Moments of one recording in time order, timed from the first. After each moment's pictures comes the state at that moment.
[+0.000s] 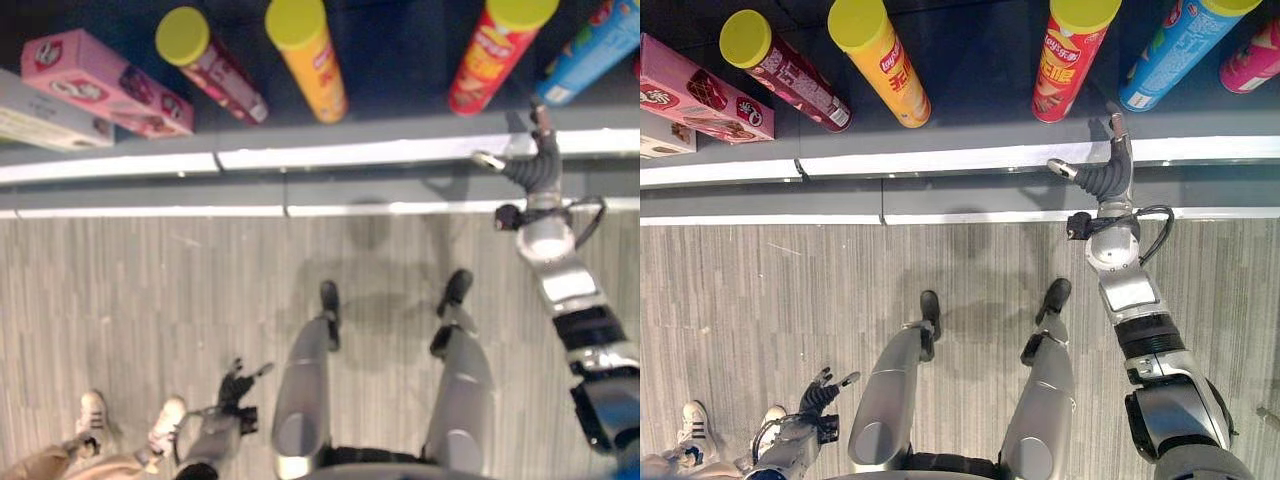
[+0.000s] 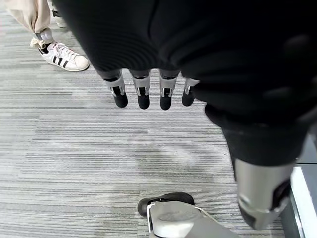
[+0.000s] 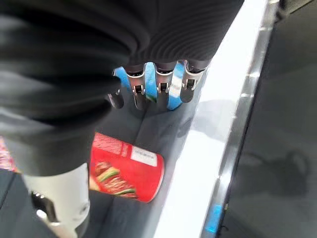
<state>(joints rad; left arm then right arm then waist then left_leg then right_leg) 0.01 0.27 -0.15 0.88 -0.33 -0.09 0.18 -0.64 -0.60 0.16 0.39 0.06 -0.09 -0.40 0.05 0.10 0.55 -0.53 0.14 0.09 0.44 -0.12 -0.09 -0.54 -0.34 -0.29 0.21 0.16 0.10</state>
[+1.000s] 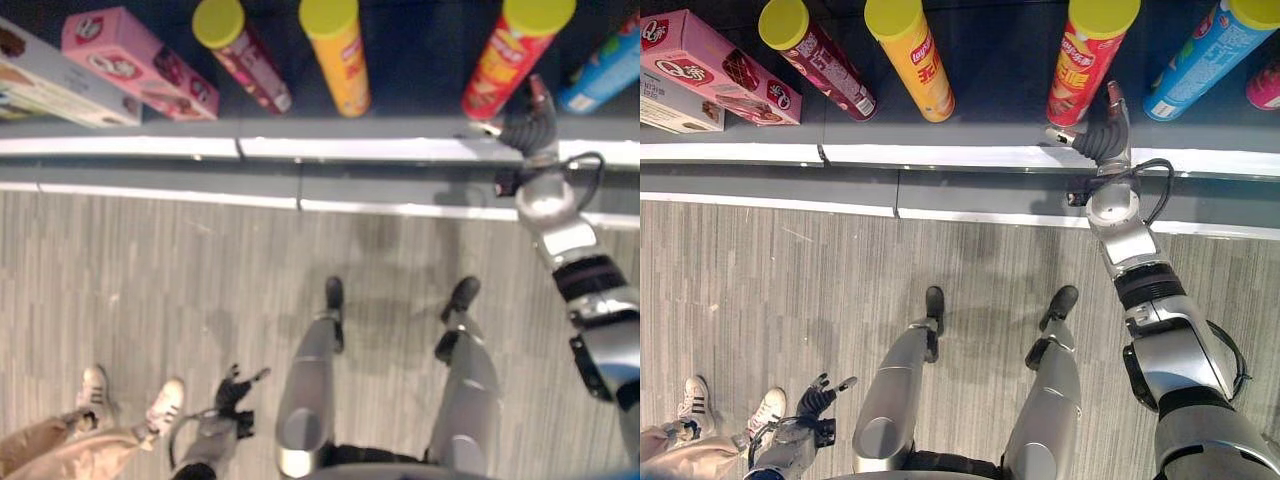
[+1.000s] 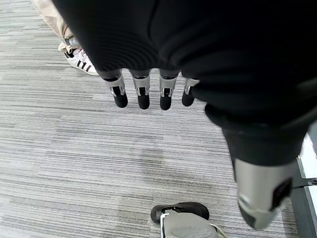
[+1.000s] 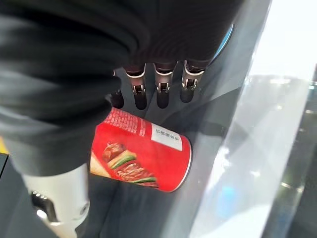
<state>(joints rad) -0.01 0.28 -0.16 0.95 -0.33 -0.09 0.17 -0.90 -0.63 0.31 0.62 0.18 -0.08 -0.36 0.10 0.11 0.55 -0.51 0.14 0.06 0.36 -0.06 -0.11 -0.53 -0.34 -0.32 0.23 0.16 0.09</state>
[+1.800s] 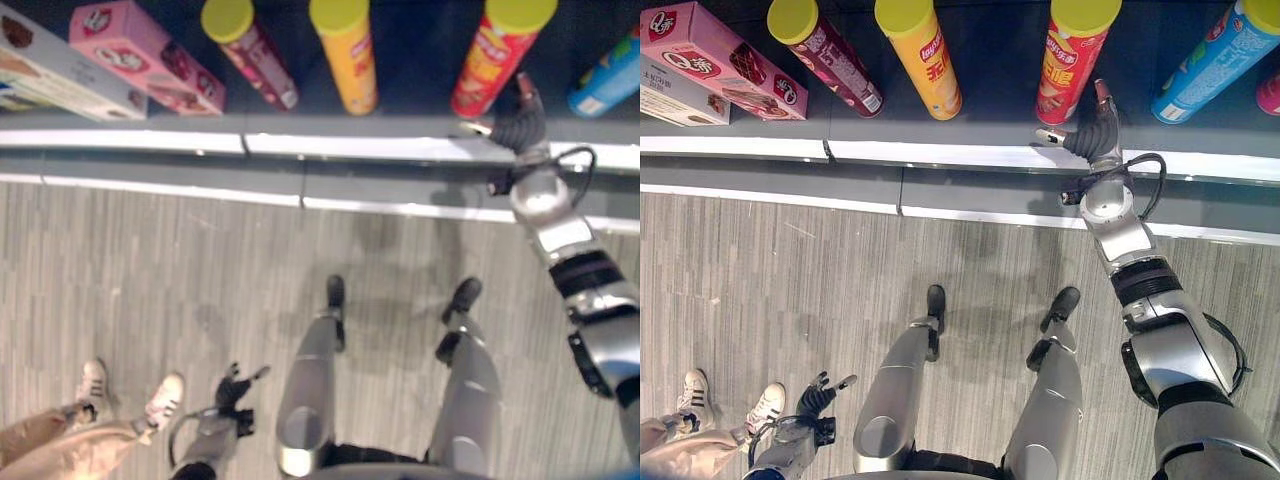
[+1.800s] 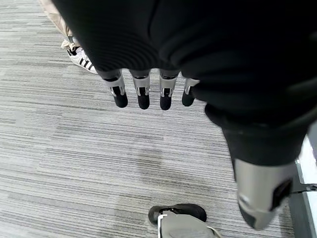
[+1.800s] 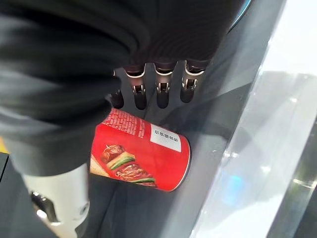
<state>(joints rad) -0.01 0.28 -0.16 0.93 -0.35 -0.10 0.17 -0.93 -0.63 0.34 0.63 0.18 -0.07 -0.34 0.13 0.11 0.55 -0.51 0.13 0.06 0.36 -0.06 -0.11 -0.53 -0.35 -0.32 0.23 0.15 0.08</state>
